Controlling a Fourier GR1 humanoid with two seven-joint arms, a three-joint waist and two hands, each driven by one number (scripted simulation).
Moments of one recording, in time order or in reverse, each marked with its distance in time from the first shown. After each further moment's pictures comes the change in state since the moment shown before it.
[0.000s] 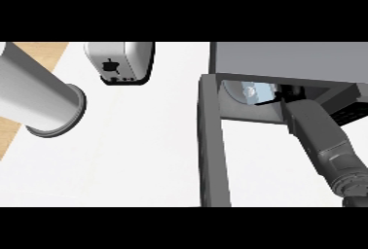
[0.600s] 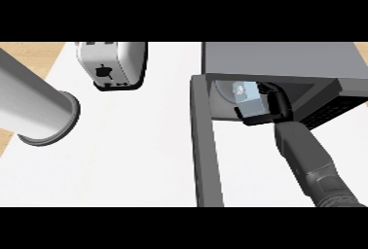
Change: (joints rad) left arm 0.082 -0.033 0.013 -0.001 -0.025 -0.006 -0.018; right arm 0.161 0.093 -0.015 -0.099 -0.062 0.099 -0.099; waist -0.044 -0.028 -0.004
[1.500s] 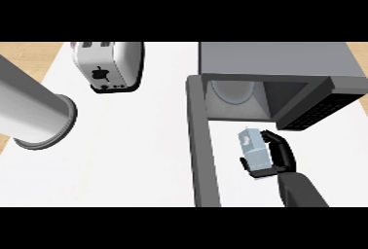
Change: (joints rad) left arm 0.047 -0.036 -0.051 -0.018 -0.089 0.015 -0.040; right arm 0.372 0.059 0.055 -0.135 -0.019 0.135 -0.141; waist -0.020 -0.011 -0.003
